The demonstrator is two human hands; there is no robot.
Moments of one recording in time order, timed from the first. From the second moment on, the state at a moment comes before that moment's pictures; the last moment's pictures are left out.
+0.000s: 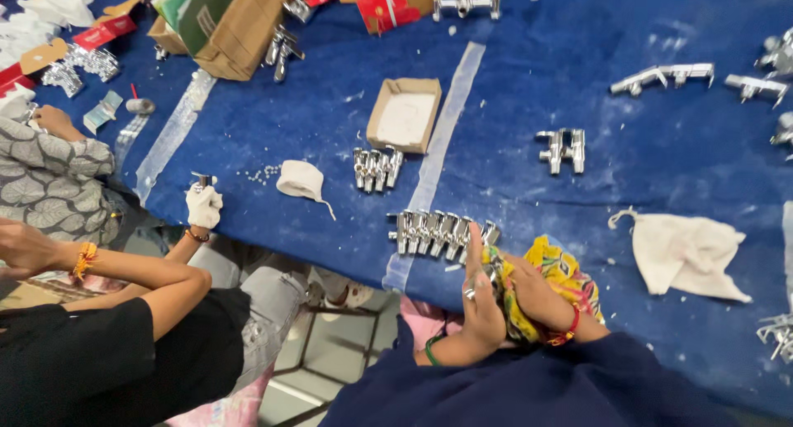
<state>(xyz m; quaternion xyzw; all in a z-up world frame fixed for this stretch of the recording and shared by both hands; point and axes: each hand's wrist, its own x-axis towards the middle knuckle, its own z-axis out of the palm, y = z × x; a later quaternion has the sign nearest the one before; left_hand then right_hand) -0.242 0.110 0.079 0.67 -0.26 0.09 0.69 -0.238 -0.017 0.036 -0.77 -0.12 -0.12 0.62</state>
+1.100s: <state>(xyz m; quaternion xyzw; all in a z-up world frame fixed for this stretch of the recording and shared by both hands) -0.207 0.107 0.046 0.56 -0.15 -0.15 0.80 -0.265 -0.045 -0.028 -0.77 -0.03 -0.04 0.63</state>
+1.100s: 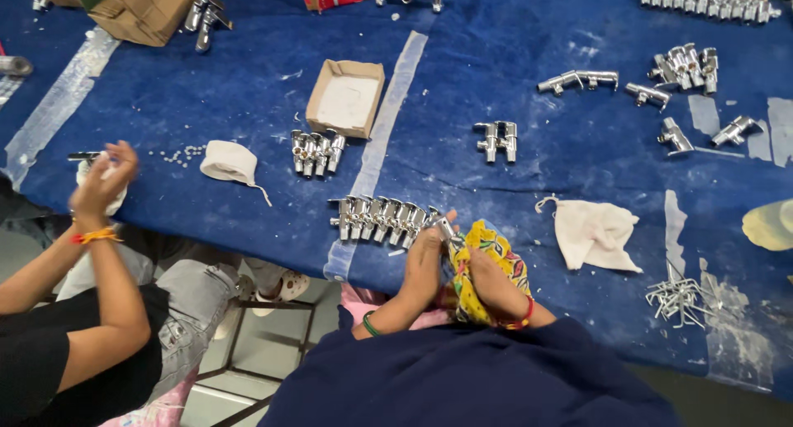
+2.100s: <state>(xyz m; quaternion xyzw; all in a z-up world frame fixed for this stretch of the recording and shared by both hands) -0.247 0.101 0.052 0.70 -0.33 -0.32 0.55 -0.281 -0.023 0.090 -0.89 -0.11 -0.13 0.42</state>
